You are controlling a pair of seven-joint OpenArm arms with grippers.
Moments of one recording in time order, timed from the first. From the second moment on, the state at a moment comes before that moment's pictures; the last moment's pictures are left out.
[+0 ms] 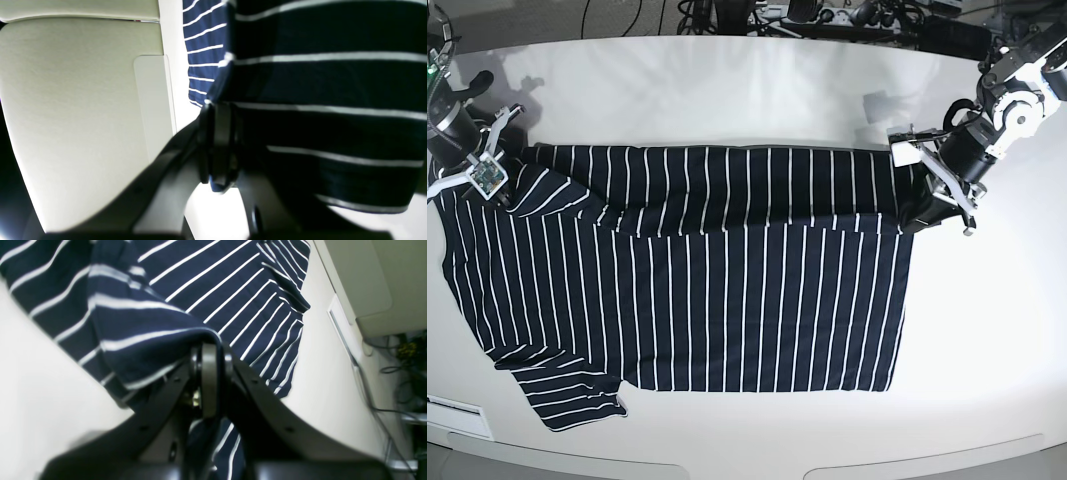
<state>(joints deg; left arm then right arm) 6.6 -65.9 39.1 112.7 31.2 2.1 14.4 -36.4 46.3 17.3 118.2 9.1 23.2 -20.2</state>
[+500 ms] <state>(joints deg) 6.6 -65.9 39.1 112.6 31.2 2.1 14.0 -34.1 48.5 17.3 117.3 9.2 22.9 -21.1</state>
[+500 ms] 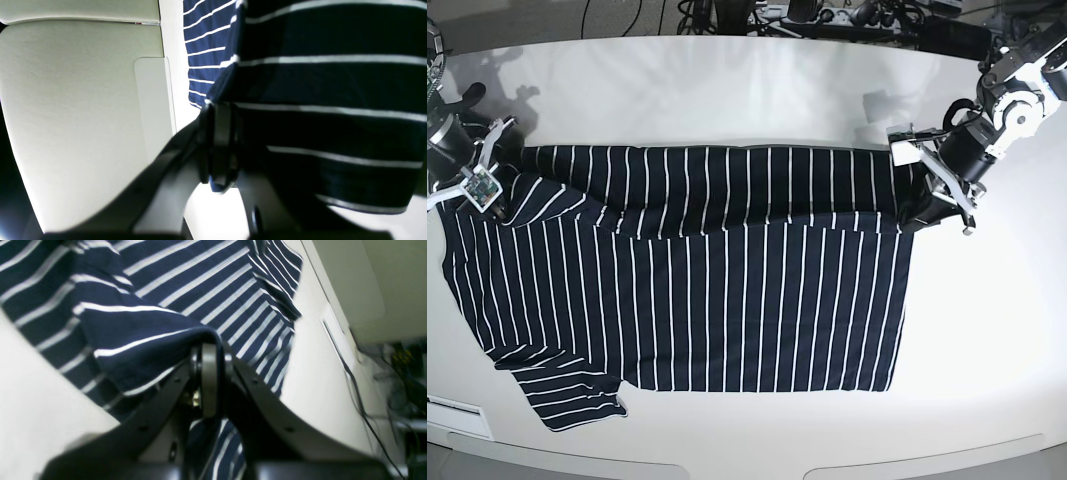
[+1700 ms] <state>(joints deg) 6.8 -65.9 39.1 112.6 31.1 2.2 14.0 3.3 48.6 -17.6 95.9 8.5 23.5 -23.6</state>
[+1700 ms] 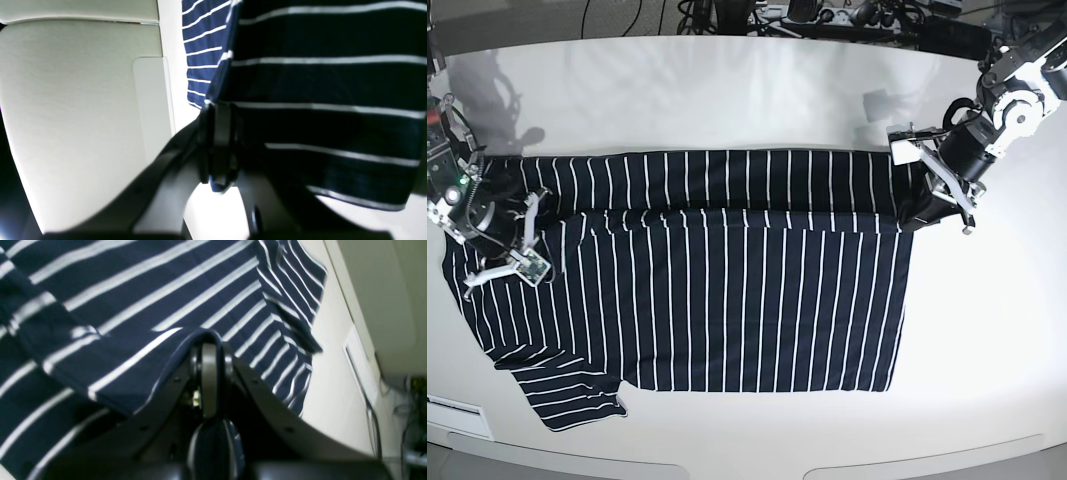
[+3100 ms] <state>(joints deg) 6.8 -65.9 39.1 112.6 31.1 2.1 14.2 18.0 49.8 -39.3 90.6 8.2 26.6 -23.3</state>
